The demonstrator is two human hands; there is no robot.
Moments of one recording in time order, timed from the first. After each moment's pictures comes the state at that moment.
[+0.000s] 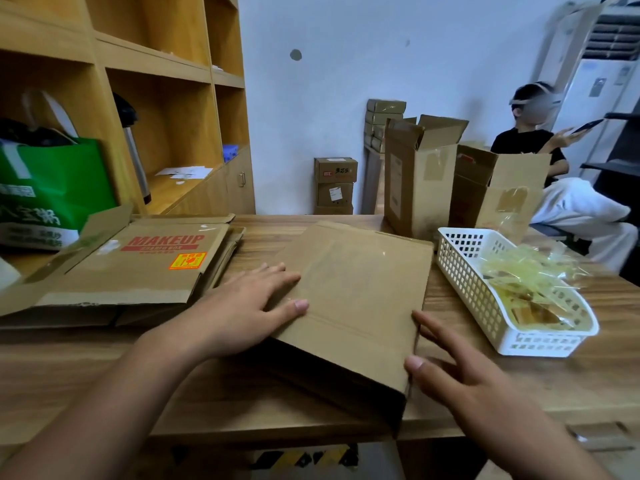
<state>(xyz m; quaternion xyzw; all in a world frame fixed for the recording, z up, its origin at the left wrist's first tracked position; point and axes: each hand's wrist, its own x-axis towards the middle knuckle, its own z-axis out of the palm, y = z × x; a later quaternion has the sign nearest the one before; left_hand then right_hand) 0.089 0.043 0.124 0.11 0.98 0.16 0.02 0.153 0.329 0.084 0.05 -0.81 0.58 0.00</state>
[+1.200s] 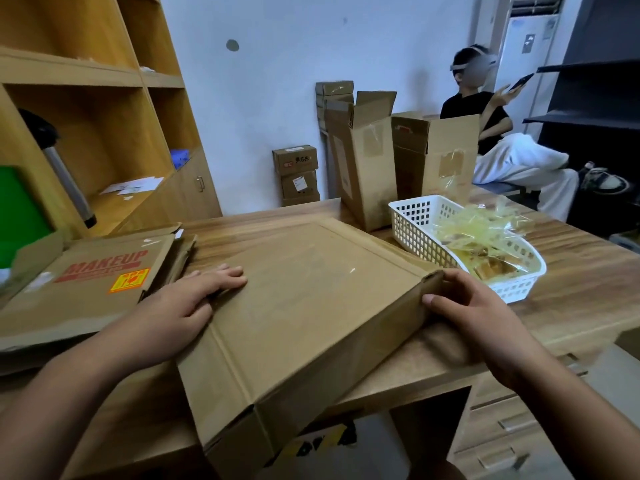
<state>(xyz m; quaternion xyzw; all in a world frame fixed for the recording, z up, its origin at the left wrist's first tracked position) 0.070 0.021 0.117 0.22 0.95 0.21 -0.02 0.102 0.416 0.051 -0.04 -0.76 0.64 0.10</state>
